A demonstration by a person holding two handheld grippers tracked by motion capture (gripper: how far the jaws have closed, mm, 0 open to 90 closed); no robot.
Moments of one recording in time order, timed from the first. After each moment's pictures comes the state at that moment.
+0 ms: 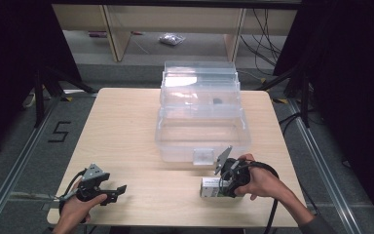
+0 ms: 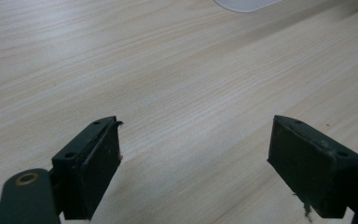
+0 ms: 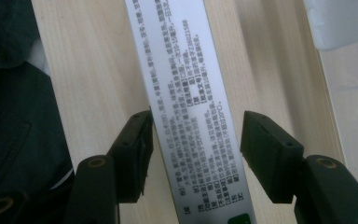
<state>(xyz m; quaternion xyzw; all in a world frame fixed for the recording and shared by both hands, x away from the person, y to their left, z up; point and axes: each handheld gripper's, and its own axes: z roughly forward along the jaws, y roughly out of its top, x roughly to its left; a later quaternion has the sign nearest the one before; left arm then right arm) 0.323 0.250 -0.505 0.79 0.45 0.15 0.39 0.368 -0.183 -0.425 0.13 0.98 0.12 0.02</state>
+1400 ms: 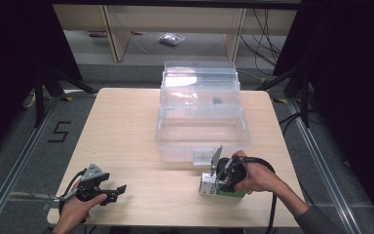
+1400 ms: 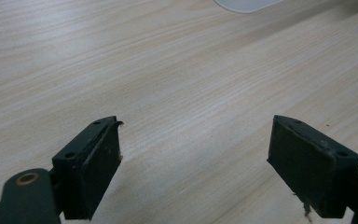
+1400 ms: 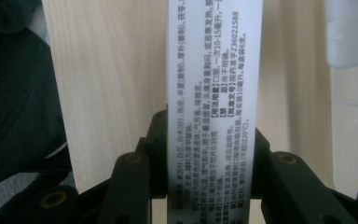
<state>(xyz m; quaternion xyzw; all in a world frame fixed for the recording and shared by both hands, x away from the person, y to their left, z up) 0.323 0.251 -0.504 0.79 0.45 0.14 0.39 0.378 -0.171 -0.422 0.06 1.00 0.06 0.02</state>
